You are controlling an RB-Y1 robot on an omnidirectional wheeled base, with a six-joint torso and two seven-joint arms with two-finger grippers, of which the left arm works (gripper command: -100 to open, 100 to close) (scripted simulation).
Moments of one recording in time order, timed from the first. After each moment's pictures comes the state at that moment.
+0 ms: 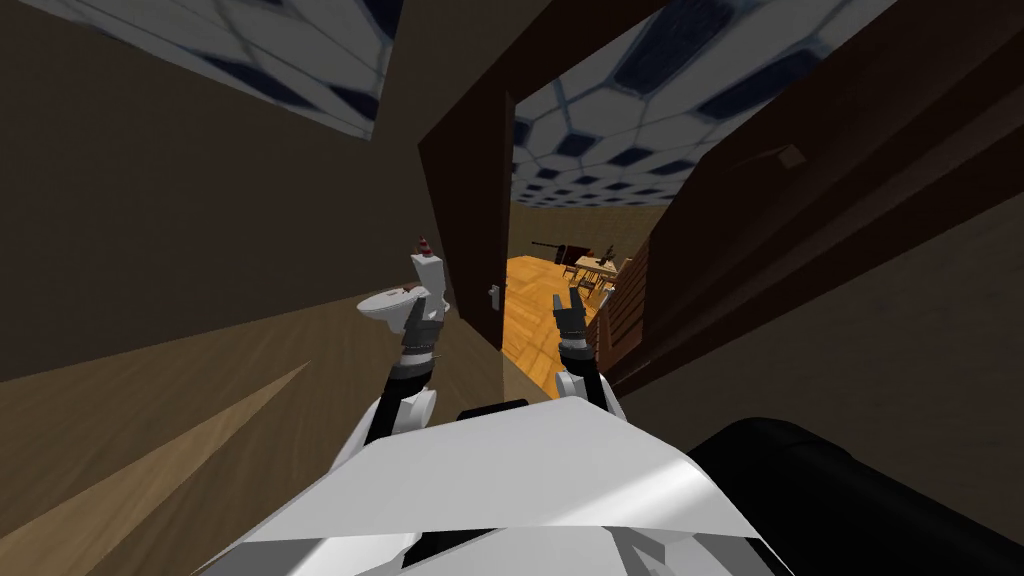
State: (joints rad) arm 0.38 0.07 -0.16 -2.06 -0.07 -0.56 0.12
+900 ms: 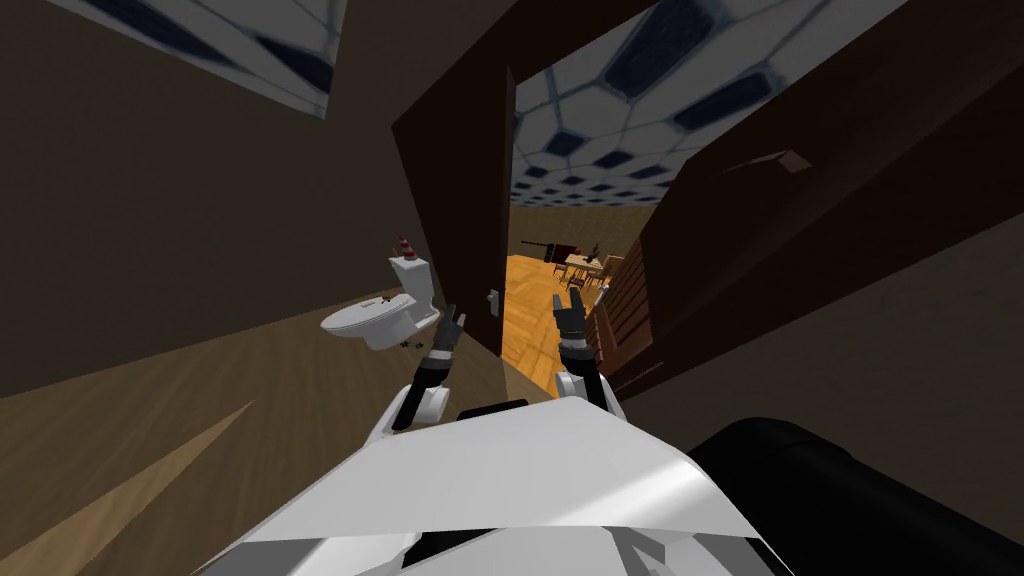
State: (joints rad) arm 0.29 0.12 -0.26 -1.88 -0.07 -0.47 0.15
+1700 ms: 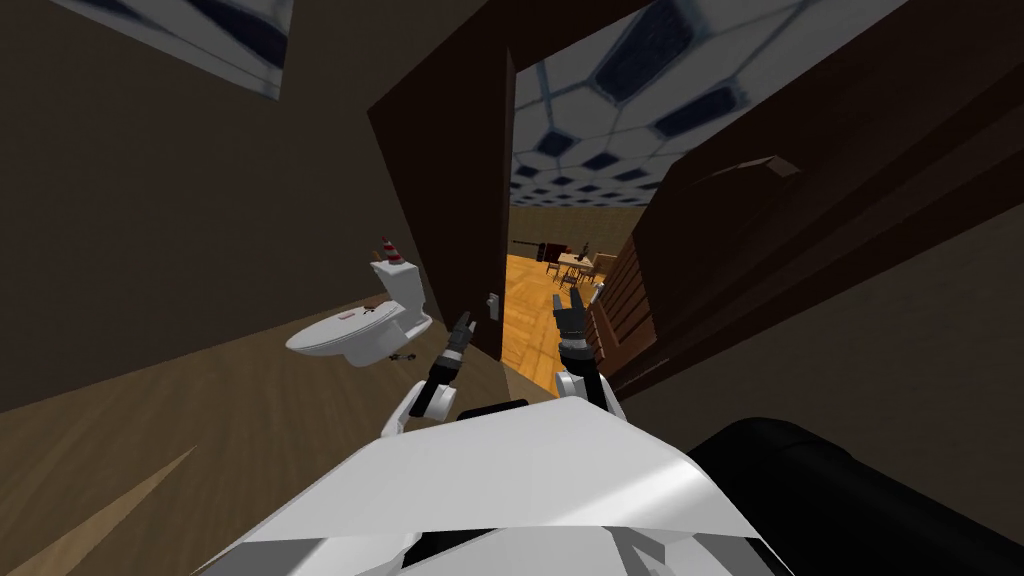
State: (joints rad) arm 0.21 0.16 -0.33 -1.72 -0.07 -0.41 0.18
